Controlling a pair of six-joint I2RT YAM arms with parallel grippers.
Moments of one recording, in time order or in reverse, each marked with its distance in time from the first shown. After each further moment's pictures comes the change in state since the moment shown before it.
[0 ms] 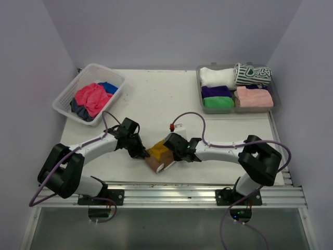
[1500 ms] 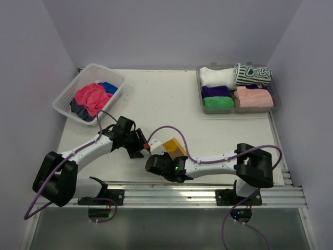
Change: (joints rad) left arm 0.028 -0.072 -0.009 0.015 0.027 -0.014; right arm 0.365 0.110 0.145 0.052 0.276 -0.204
